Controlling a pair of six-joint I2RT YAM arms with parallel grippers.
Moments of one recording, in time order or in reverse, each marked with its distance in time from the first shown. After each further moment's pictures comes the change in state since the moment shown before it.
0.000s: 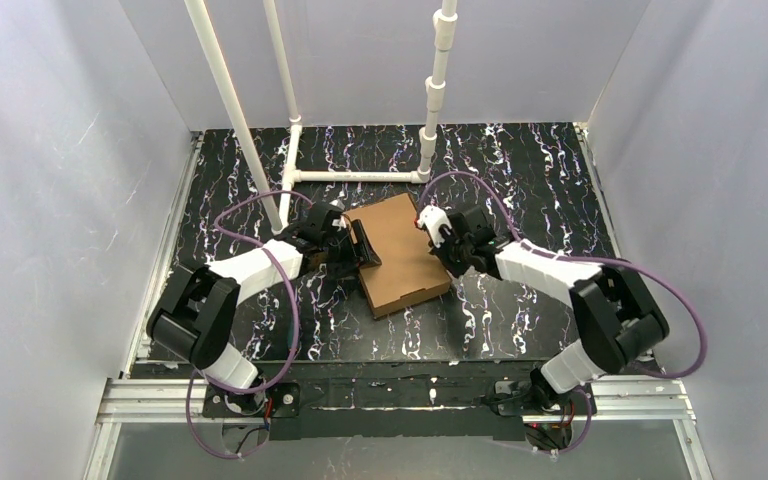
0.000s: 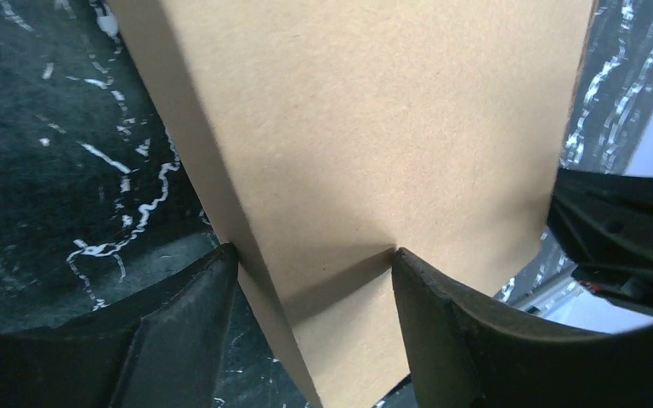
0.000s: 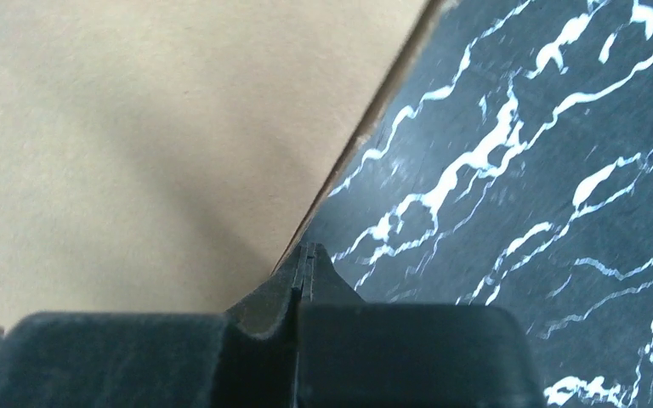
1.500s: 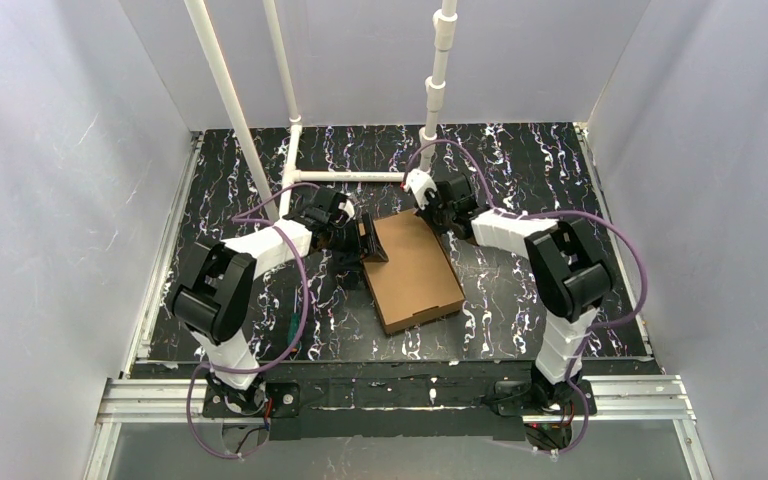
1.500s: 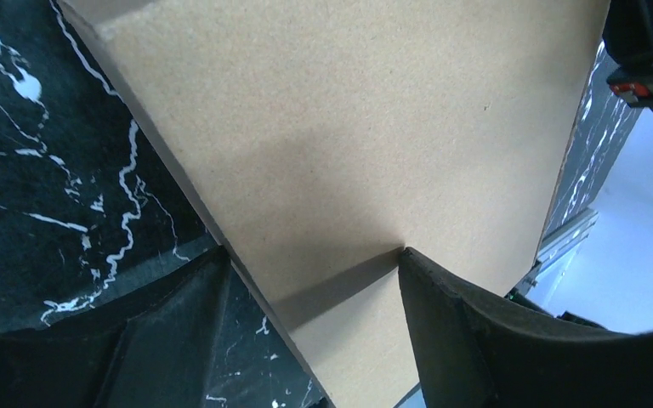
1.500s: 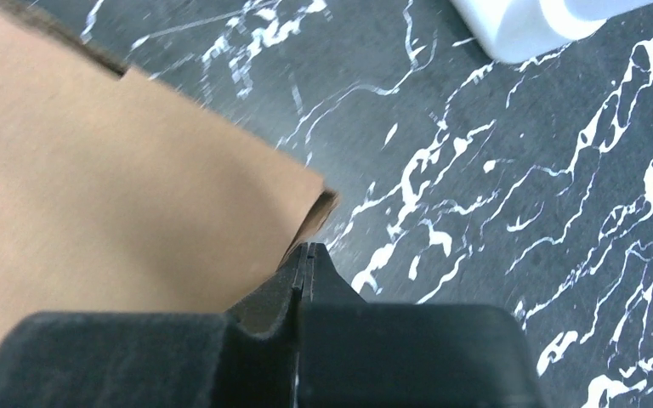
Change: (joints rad) left arm 0.047 0.166 0.183 -0.108 0.177 0.119; right arm -0.053 0.339 0.291 0.227 0.027 -0.097
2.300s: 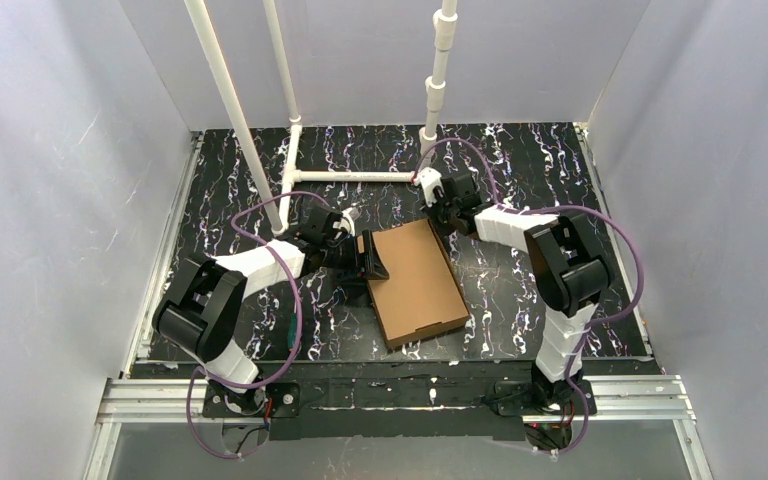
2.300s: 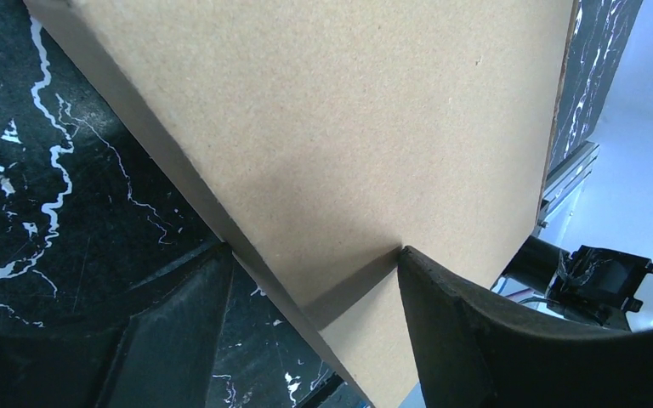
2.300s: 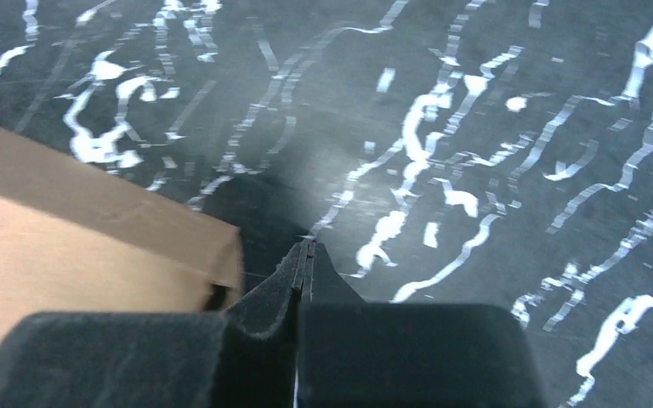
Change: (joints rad) left arm -0.029 -0.121 -0.200 0.139 0.095 0.048; right arm -0.059 -0.010 -0.014 -0.059 -0.022 0.130
